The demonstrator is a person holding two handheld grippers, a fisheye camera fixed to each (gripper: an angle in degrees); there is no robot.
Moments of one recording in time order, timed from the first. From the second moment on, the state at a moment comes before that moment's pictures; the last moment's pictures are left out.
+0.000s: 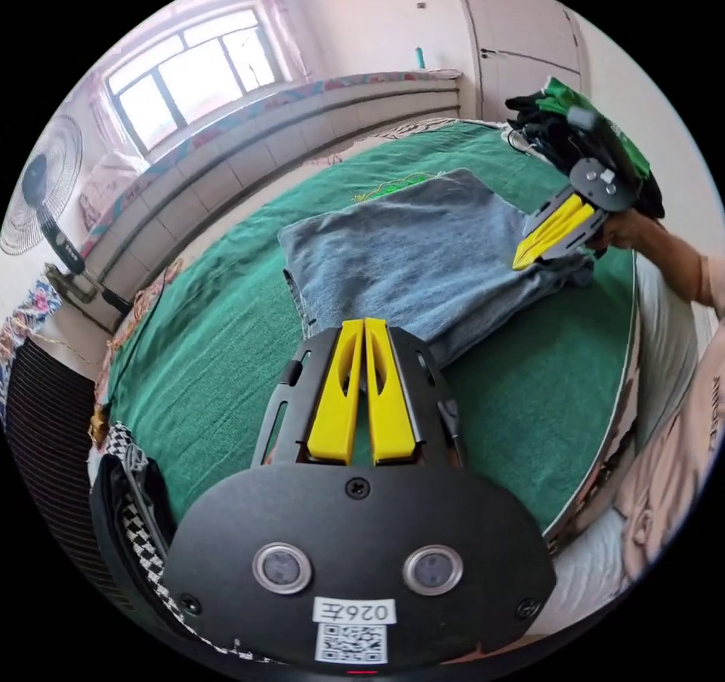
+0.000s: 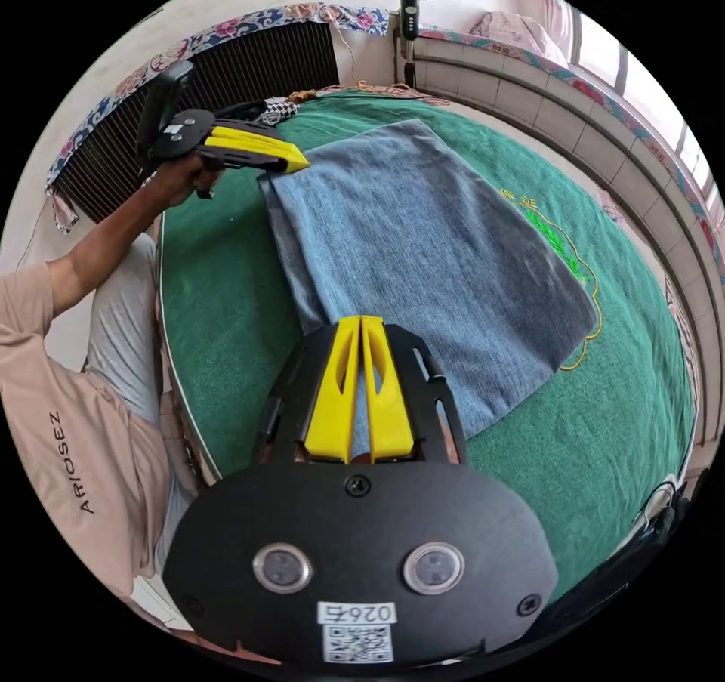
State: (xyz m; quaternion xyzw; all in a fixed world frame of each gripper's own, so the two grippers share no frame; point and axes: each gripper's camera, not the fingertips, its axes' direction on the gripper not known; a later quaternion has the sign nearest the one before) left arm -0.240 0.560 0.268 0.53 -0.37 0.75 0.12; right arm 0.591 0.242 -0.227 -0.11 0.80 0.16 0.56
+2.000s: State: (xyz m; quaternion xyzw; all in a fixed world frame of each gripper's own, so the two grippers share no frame) left arm -0.093 0.380 0.233 0.41 -0.22 0.82 0.33; right arm 0.208 0.090 -0.263 0.22 0.70 0.30 0.60
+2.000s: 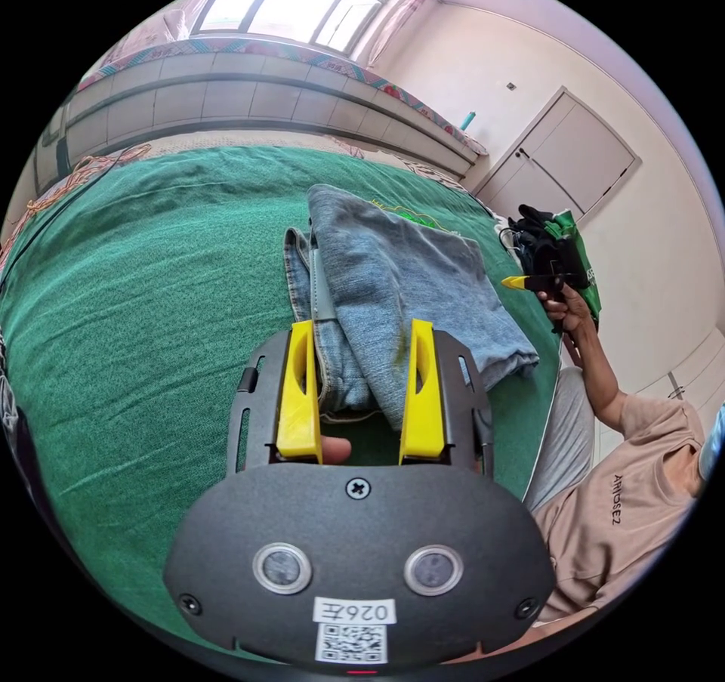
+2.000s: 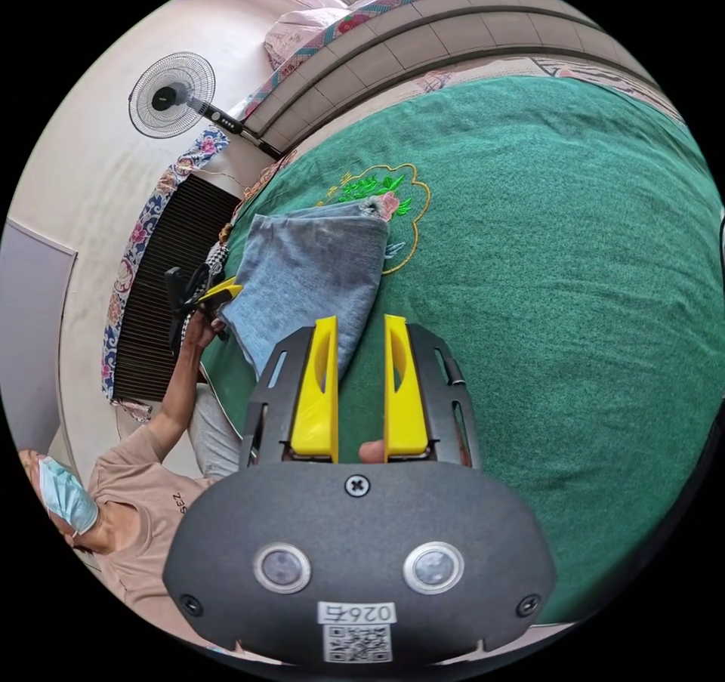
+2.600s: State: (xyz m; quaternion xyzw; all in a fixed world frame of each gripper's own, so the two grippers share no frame) left arm -0.072 0.390 0.236 0.41 -0.22 0.82 0.33; right arm 0.164 0.071 -0.274 0.23 0.69 0.31 0.62
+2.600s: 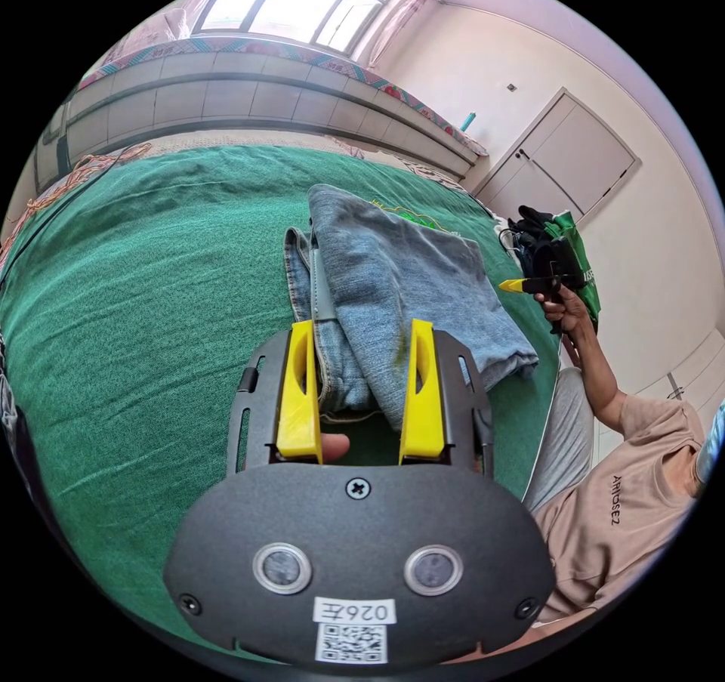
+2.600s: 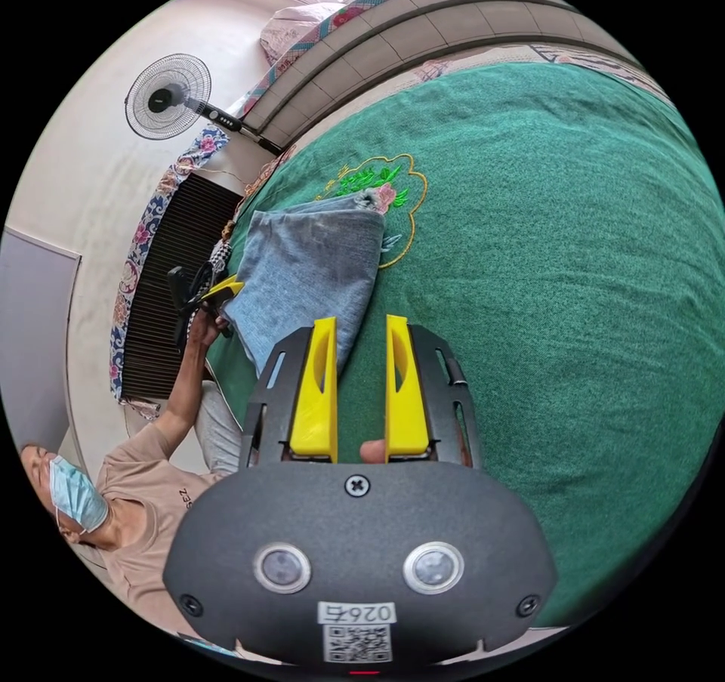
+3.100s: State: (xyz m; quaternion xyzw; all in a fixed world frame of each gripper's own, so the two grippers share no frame) left arm -0.055 0.419 0.217 0.41 -0.22 0.82 0.33; right arm 0.175 0.080 -0.283 0.21 0.69 0.32 0.62
